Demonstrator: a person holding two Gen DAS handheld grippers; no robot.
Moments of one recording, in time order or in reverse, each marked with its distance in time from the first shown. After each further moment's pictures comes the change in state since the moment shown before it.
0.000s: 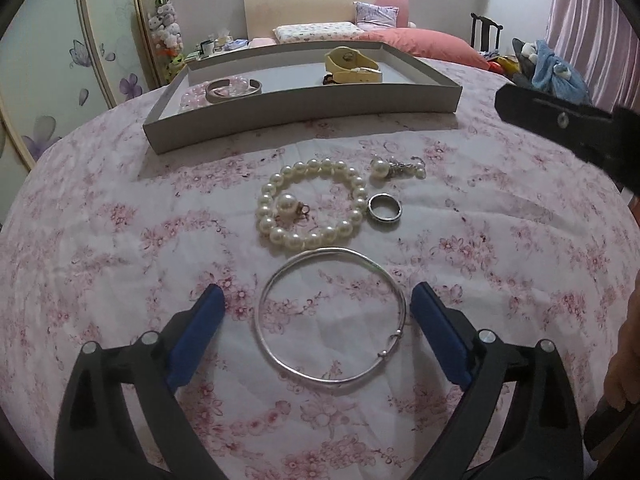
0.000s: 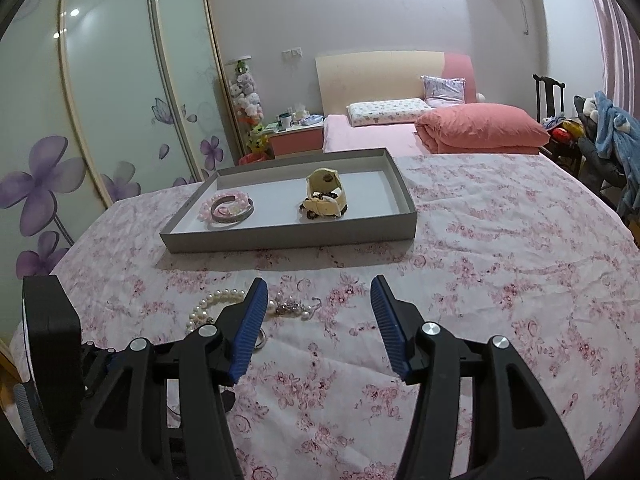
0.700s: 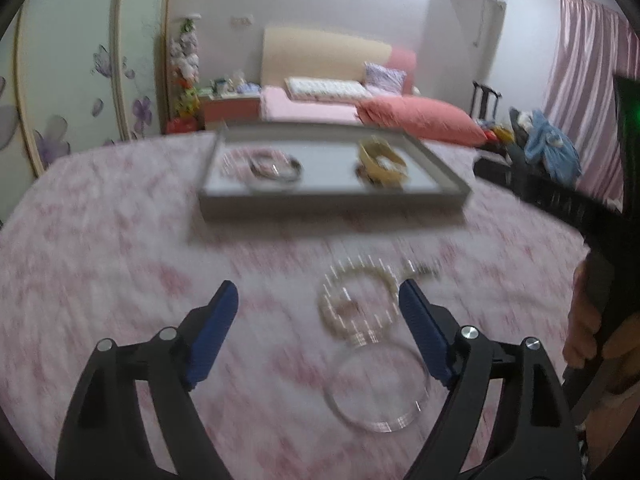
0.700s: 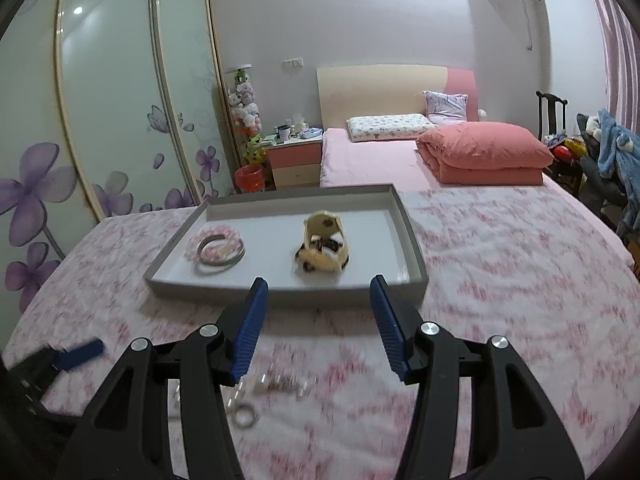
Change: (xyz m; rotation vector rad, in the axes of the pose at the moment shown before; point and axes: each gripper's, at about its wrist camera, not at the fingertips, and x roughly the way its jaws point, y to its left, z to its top) left arm -0.038 0.050 0.022 -0.099 -0.197 -0.077; right arm 0.022 0.005 0.043 -0.019 -0.040 -0.013
